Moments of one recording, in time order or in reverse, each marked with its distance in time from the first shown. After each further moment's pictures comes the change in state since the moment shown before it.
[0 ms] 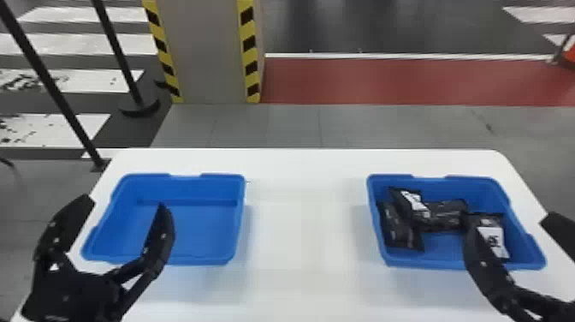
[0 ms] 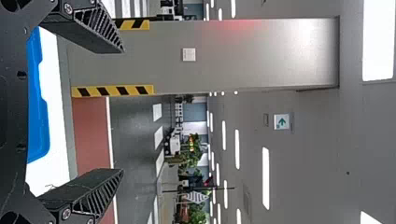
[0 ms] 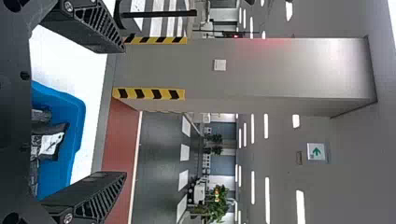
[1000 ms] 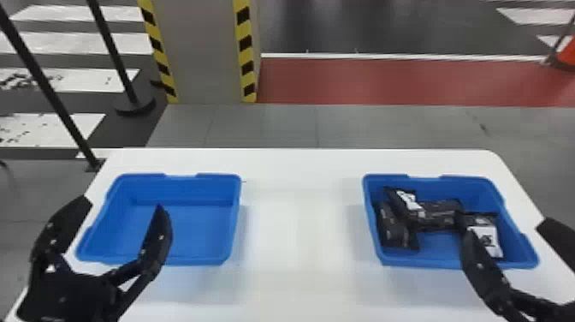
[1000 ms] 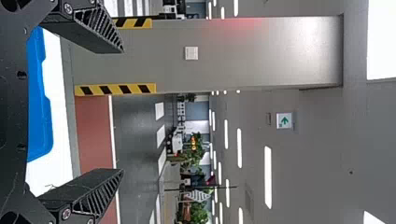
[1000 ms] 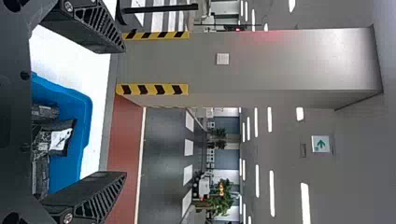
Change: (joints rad) left arm 0.001 0.002 -0.005 -0.002 -0.003 0.014 0.000; right arm 0.009 0.008 -0.001 0.009 -0.007 -0.001 -0.019
